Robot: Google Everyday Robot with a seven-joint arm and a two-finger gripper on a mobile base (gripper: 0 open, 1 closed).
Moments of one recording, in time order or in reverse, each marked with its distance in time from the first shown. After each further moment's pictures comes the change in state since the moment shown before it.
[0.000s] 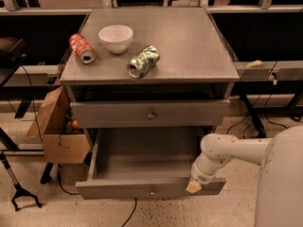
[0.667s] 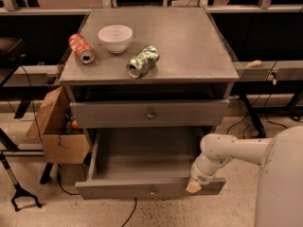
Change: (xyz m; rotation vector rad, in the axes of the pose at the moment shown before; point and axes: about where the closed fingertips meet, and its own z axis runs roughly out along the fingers) arm 0.001 0.002 0.000 -0.005 0.001 0.002
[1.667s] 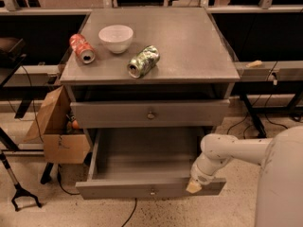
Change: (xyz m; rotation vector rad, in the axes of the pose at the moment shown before) arm 0.002 0.002 0.001 -0.008 0.003 0.002
